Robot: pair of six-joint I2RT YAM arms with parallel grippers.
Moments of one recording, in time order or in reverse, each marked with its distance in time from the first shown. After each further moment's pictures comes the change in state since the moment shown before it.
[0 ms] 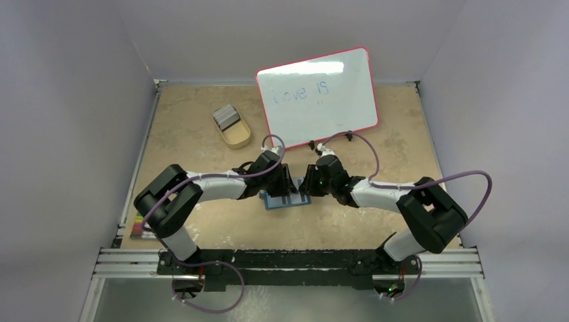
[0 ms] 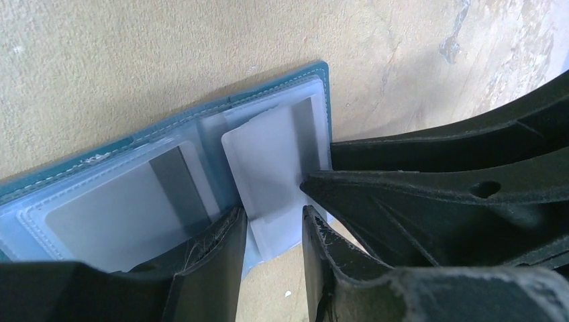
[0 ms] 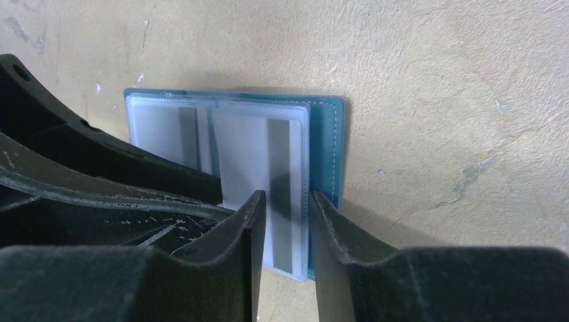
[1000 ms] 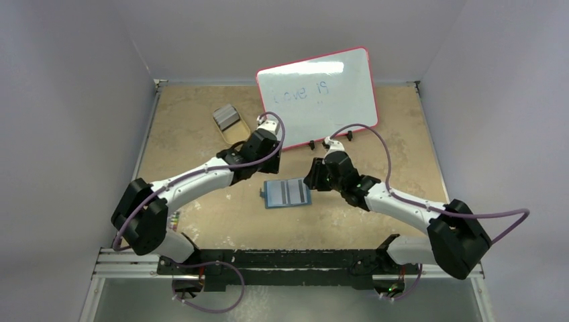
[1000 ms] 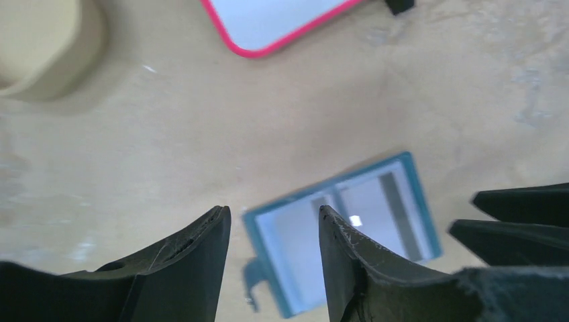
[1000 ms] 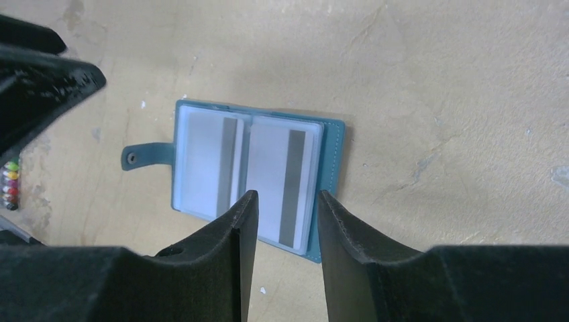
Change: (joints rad) left arm 0.029 -0.178 0.225 -0.380 -0.372 0.421; right arm 0.001 -0.224 0.024 -0.158 0.097 -0.072
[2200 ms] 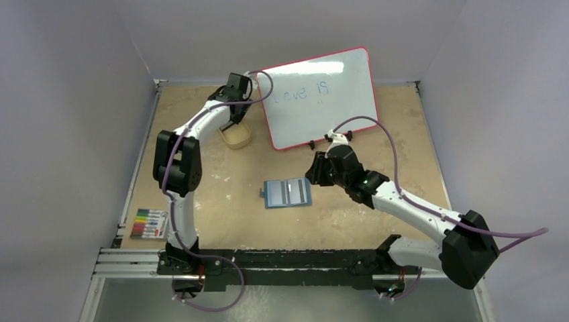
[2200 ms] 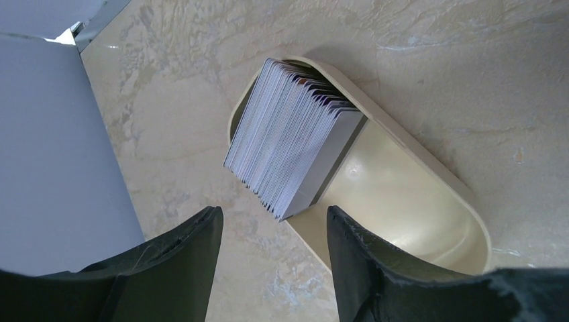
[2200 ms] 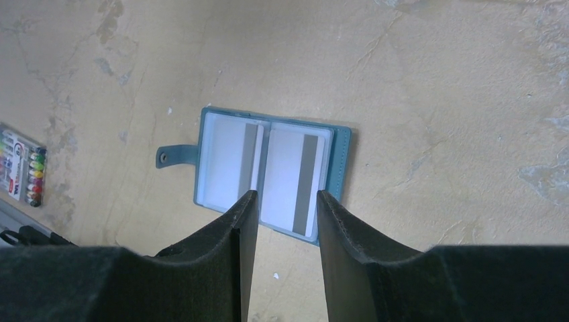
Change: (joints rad) left arm 0.449 0.553 0.688 -0.199 -0.188 0.832; right arm 0.000 -0.097 0.097 -0.153 0.016 -0.029
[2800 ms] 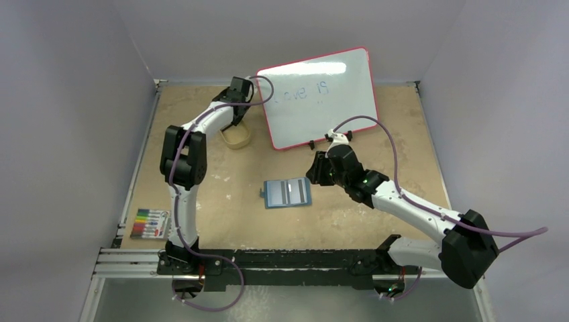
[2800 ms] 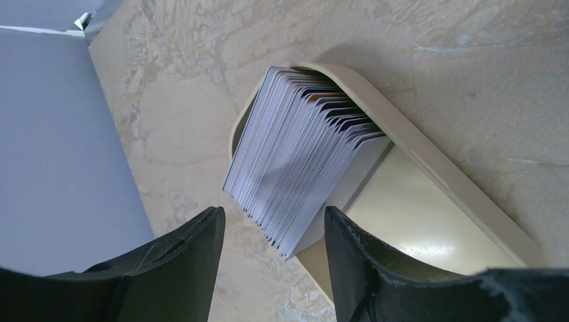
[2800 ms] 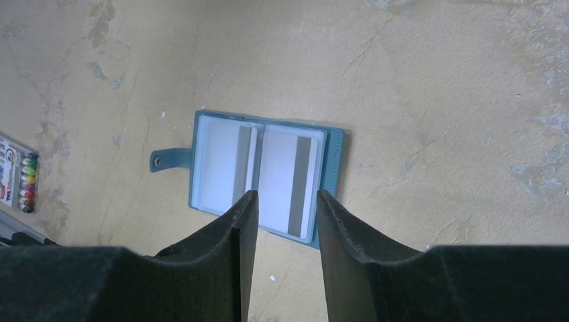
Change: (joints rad) left arm 0.013 0.119 0.037 0.044 -0.077 0.056; right arm 0.000 0.008 0.007 -0.013 0.019 -0.001
